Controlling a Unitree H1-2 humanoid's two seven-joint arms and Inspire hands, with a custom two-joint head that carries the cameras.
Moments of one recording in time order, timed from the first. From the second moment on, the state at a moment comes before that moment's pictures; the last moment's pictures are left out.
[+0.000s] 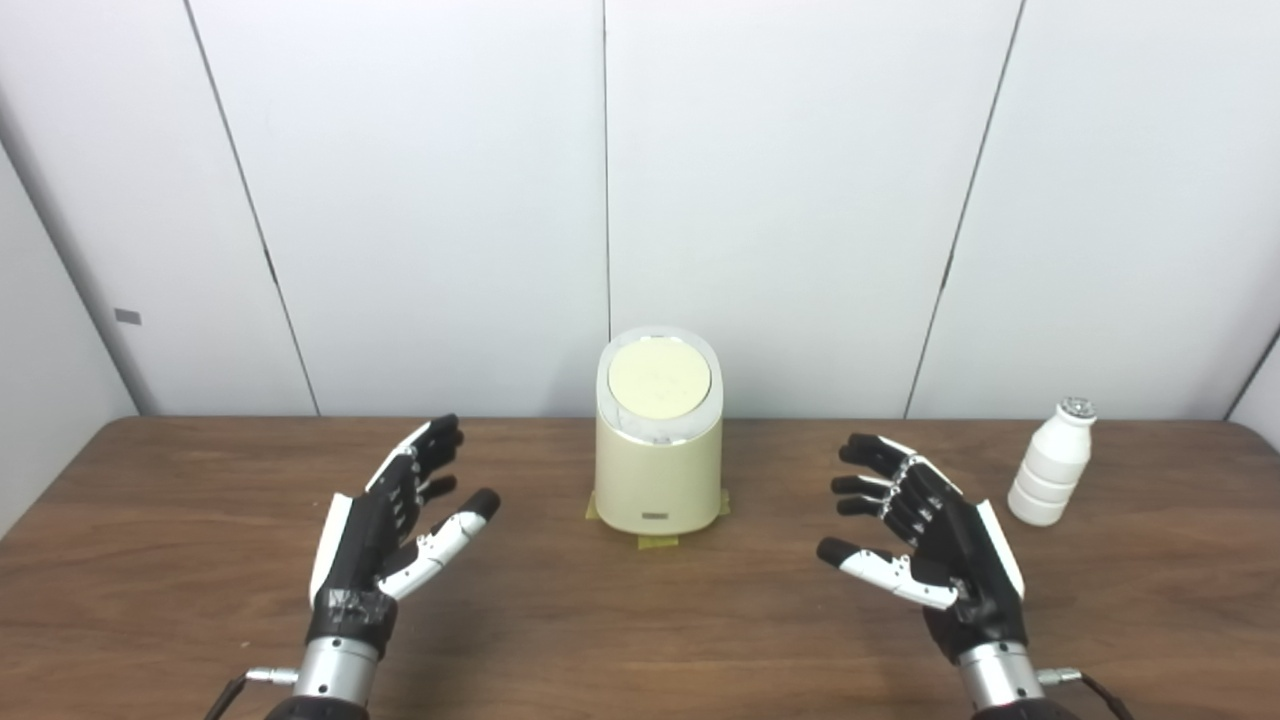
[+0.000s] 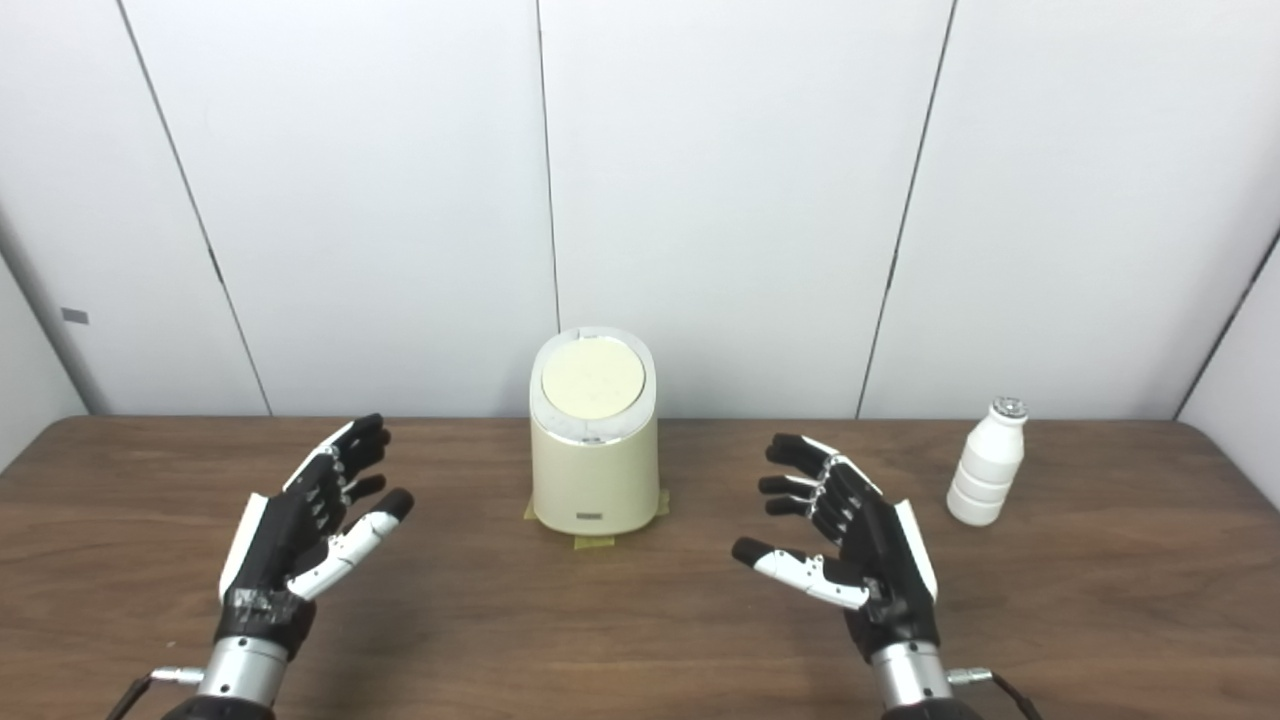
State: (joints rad) left arm -0.17 0.11 0.08 -0.13 0.02 0.02 -0.03; right arm -0.18 -0.08 -0.06 0.01 0.06 -0.12 0.03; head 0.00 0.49
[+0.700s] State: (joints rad) left arm -0.56 0.13 -0.04 0.11 0.16 0.18 -0.02; right arm -0.19 -0.07 -0.05 0.02 0.05 -0.12 0.04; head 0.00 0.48
